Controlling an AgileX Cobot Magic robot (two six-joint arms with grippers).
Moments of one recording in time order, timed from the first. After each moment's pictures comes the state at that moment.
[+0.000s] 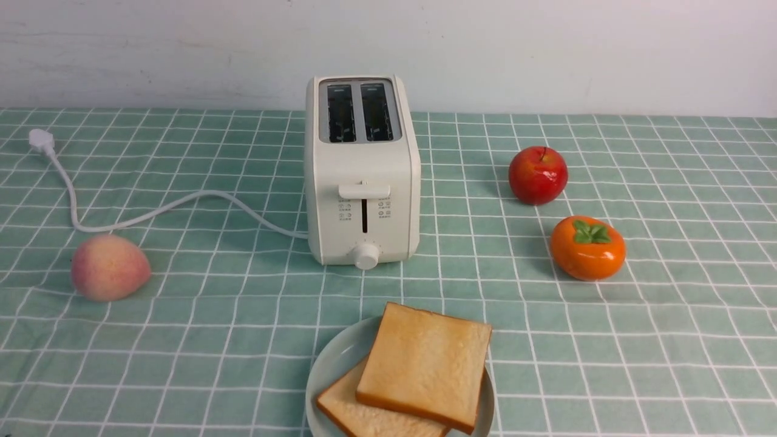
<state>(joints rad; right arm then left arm) 0.49 0.52 -0.88 -0.12 0.74 0.20 -0.44 0.27 -0.48 0.02 0.79 -0.49</state>
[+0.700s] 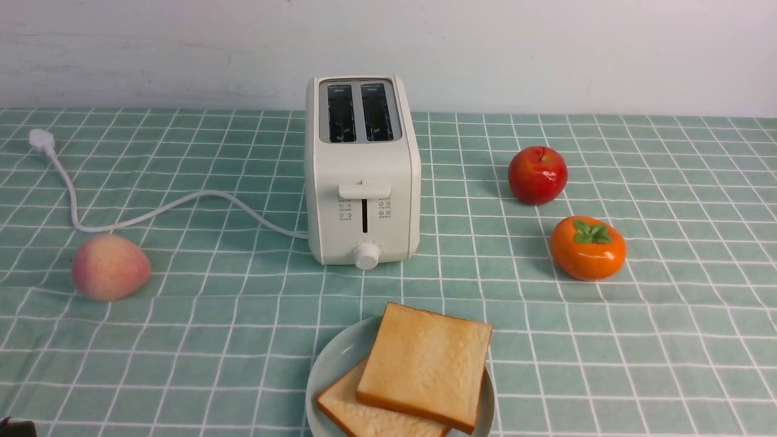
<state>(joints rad) 0.49 -0.01 -0.17 -0.27 0.14 0.39 -0.44 0.27 -0.48 0.02 0.75 -0.53</state>
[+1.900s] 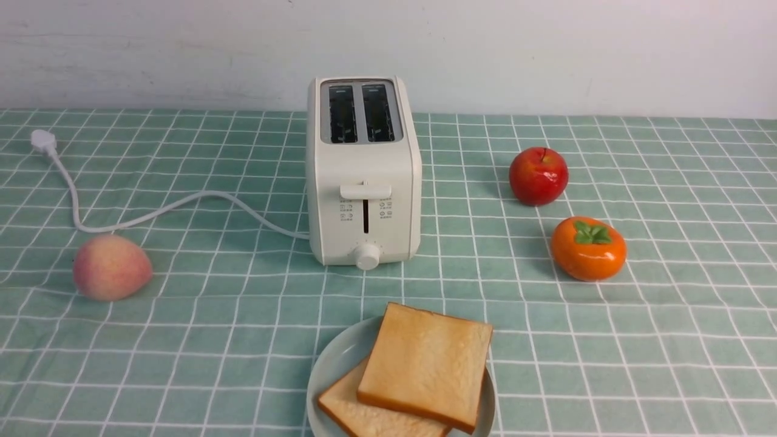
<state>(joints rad) 0.49 -0.01 -0.17 -0.27 0.16 0.38 -0.07 -0.01 0.02 -0.01 0.36 -0.38</state>
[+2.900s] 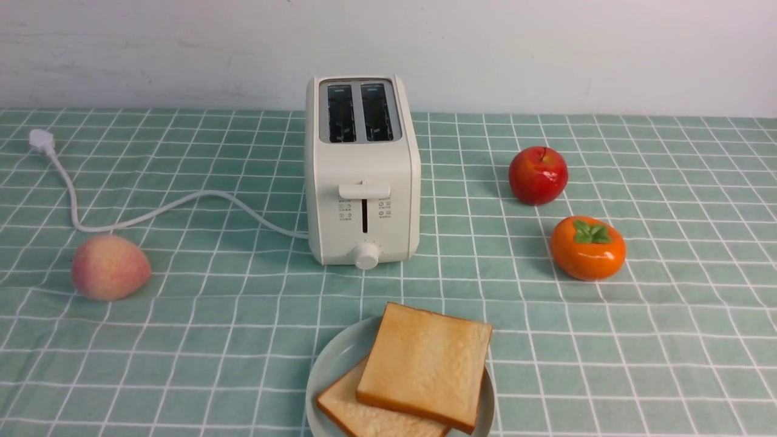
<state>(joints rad) 0.49 -0.01 -0.17 -0.27 0.16 0.38 -0.07 -0.01 0.03 -0.01 0.39 -0.38</state>
